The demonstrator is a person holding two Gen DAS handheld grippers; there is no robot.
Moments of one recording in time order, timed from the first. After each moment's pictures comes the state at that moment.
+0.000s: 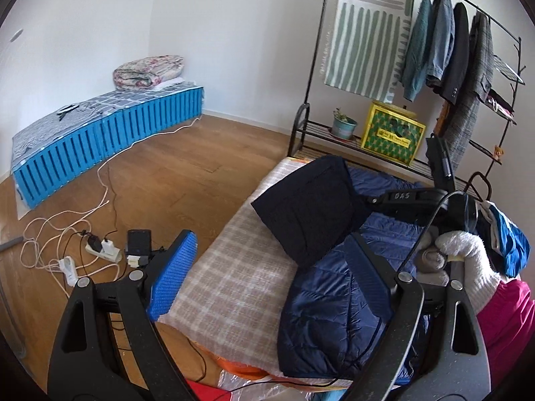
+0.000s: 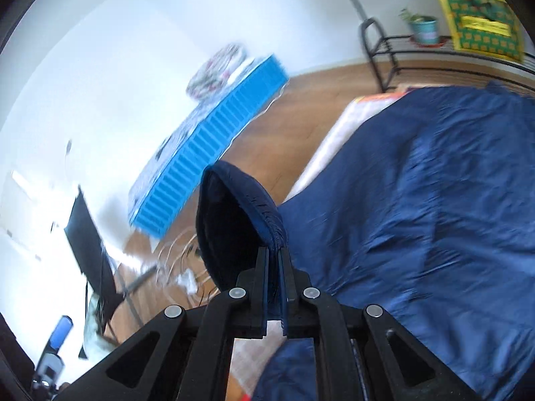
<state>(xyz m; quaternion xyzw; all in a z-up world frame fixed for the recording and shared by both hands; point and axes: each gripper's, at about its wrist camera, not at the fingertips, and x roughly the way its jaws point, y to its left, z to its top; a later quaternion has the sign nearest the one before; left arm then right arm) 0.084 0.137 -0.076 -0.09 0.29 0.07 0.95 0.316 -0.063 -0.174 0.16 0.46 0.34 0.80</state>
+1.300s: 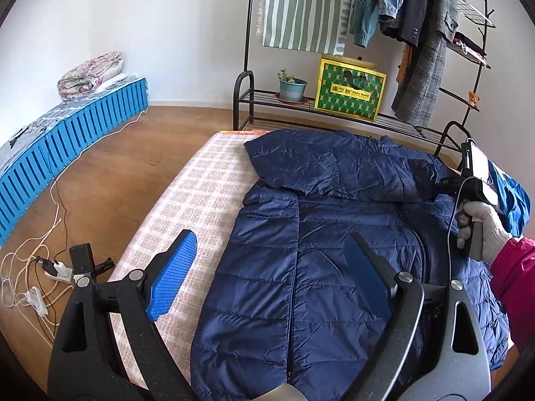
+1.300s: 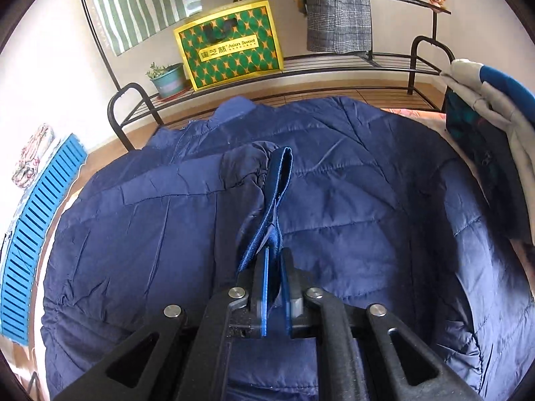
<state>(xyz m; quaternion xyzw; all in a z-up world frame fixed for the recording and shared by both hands) 0.194 0.023 -0.137 -0.04 0.34 -0.01 0.94 0.421 -0.415 -0.244 0.13 0.45 -0.06 0.88</state>
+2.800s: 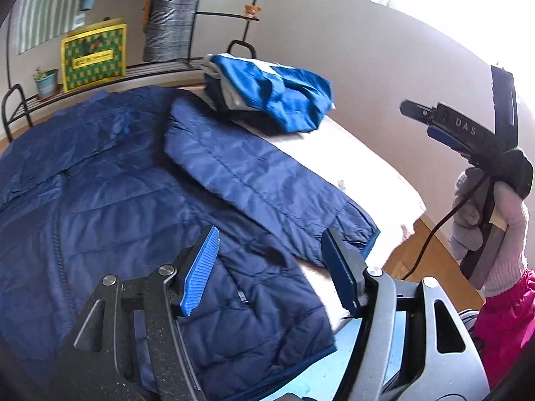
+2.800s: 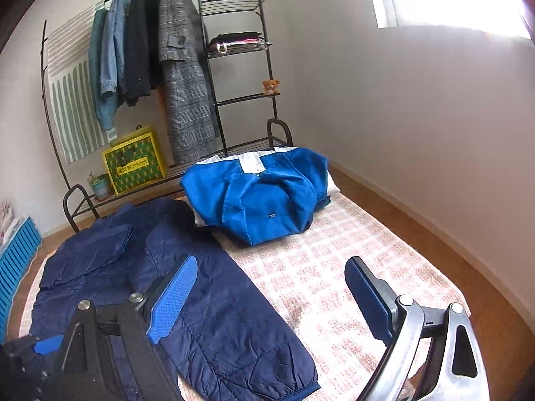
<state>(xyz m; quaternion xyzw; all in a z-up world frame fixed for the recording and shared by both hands) 0.089 -0.358 -0.150 0.06 0.40 -0.44 0.81 0.014 -0.599 -0.080 0.14 0.26 -0.25 0.92</state>
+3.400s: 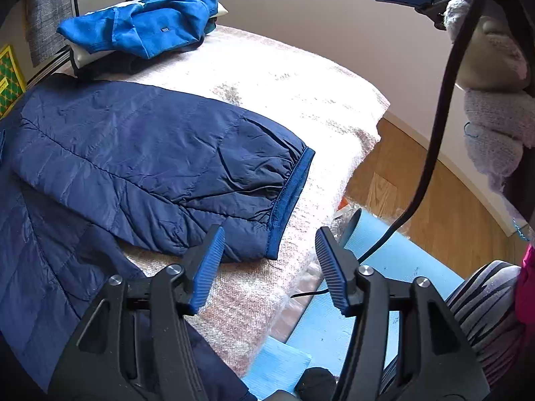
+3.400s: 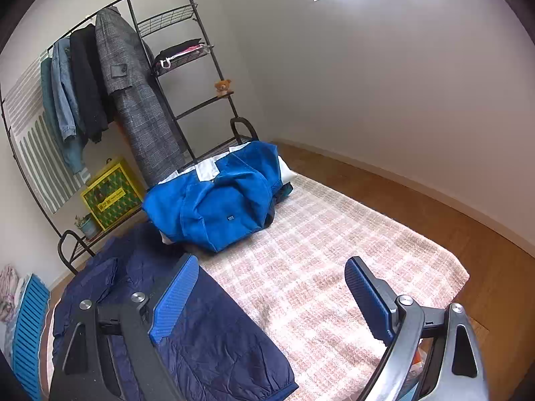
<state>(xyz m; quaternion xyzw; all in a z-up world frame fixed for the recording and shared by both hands) 0.016 -0.491 -0.229 0.22 0.44 -0.53 0.69 -0.020 -0.660 -0.097 0.24 0.25 -0.30 0.89</state>
